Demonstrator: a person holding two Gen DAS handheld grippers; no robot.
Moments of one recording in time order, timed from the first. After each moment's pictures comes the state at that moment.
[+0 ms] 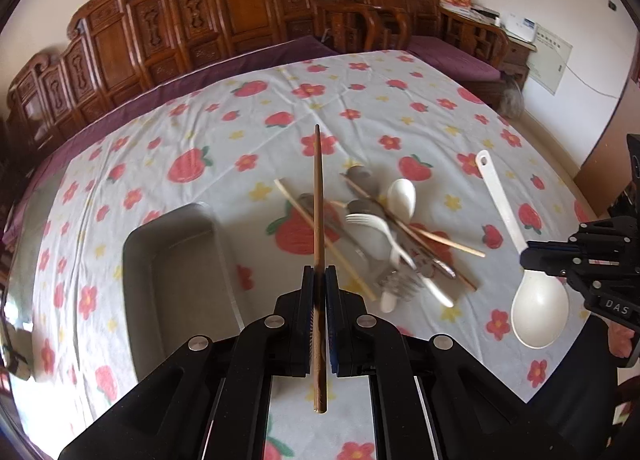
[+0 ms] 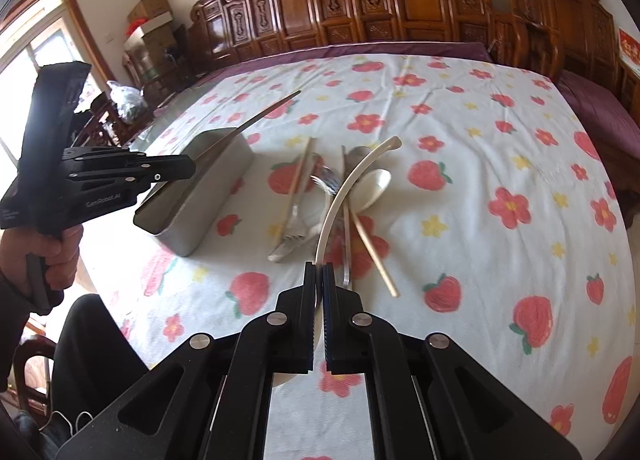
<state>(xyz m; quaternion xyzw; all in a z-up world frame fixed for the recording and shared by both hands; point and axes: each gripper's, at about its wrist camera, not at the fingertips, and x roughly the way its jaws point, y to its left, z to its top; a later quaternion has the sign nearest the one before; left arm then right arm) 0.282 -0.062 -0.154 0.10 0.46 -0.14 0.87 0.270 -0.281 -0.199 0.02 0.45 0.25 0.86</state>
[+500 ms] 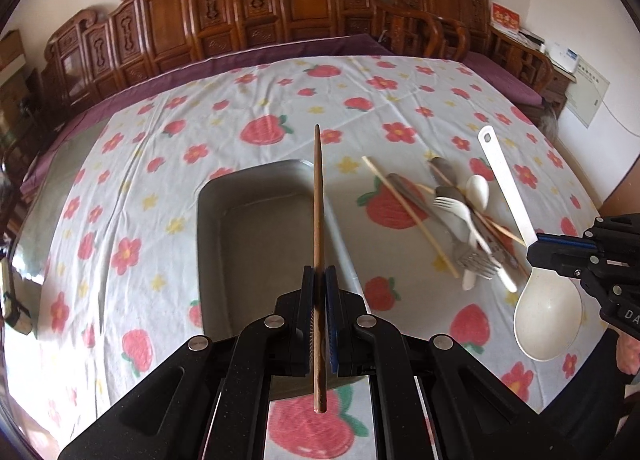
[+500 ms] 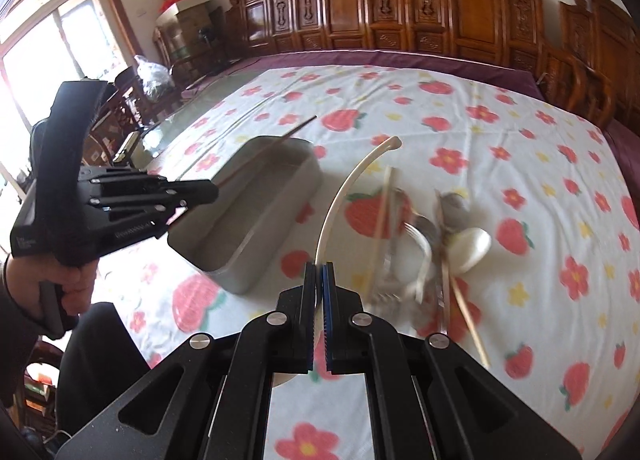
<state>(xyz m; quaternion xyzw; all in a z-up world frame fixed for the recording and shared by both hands) 0.279 0.026 -0.168 0.05 0.46 -0.07 0.88 0.294 -0.170 -0.179 -0.02 0.44 0.30 0.85</state>
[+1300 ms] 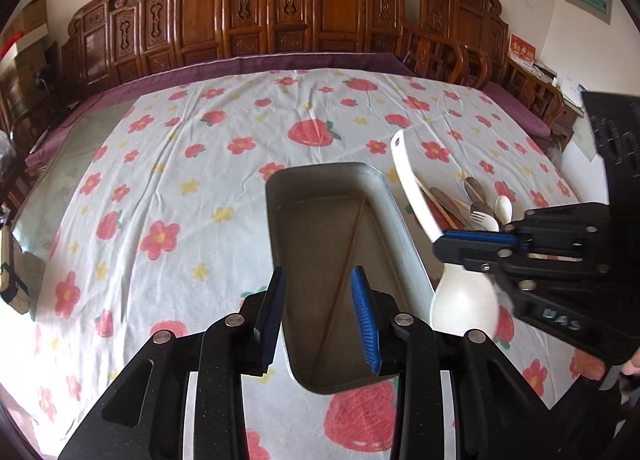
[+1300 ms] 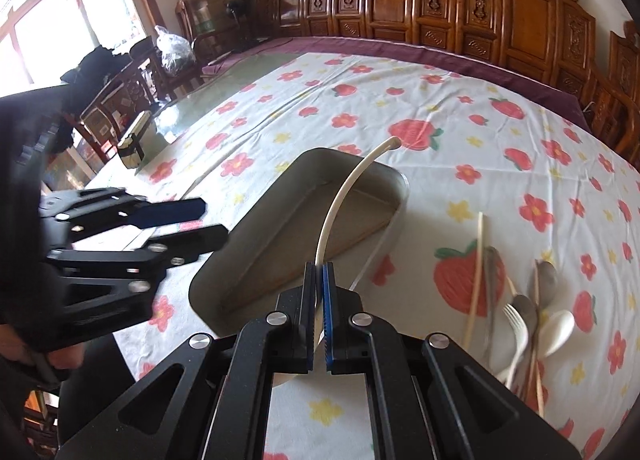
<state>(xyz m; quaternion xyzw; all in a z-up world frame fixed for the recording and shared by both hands) 0.269 0.092 -0.162 0.00 0.44 -0.06 0.90 0.338 -0.048 -0.193 -0.07 0.45 0.33 0.83</state>
